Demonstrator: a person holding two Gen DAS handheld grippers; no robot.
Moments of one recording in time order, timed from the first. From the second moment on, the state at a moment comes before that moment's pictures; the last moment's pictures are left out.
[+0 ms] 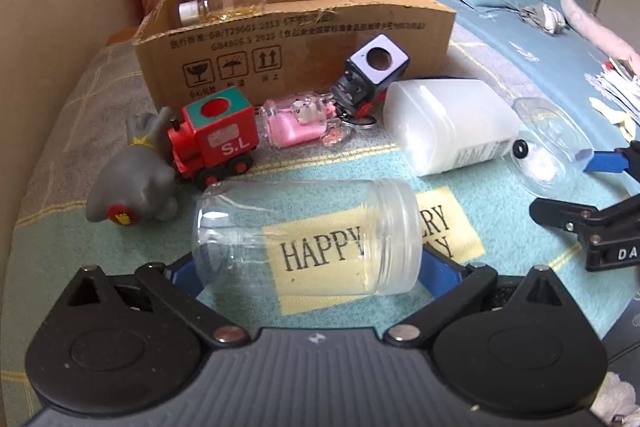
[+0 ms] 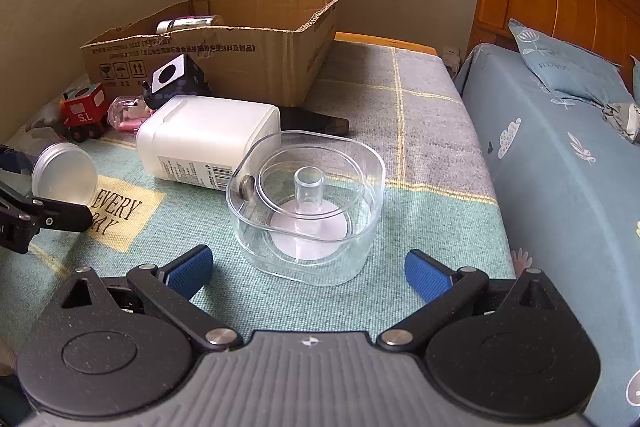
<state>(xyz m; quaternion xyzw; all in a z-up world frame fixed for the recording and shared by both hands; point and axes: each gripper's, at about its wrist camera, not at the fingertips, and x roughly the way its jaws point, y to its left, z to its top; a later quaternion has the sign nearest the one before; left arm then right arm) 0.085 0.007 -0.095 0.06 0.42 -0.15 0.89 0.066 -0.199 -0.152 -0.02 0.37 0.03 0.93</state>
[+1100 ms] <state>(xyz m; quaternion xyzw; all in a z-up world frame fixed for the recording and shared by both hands) 0.079 -0.001 -0.081 0.08 0.42 -0.11 0.90 0.093 -0.204 -0.151 -0.03 0.38 0.01 0.93</state>
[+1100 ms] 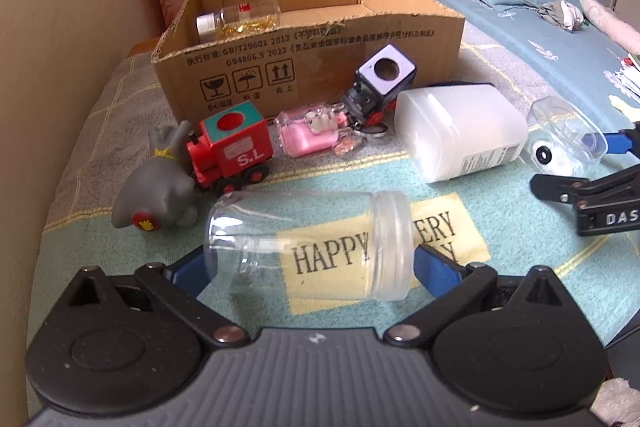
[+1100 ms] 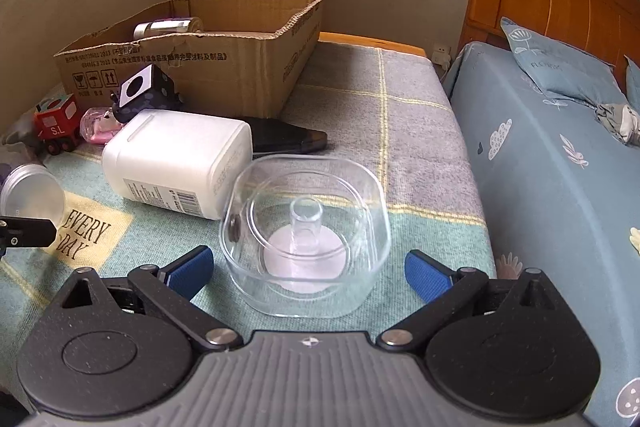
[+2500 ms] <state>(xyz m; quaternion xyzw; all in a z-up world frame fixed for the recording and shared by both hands) 0.125 0.000 0.012 0.11 0.35 -0.16 0.92 0.102 -0.187 -0.060 -0.09 0.35 0.12 0.92</state>
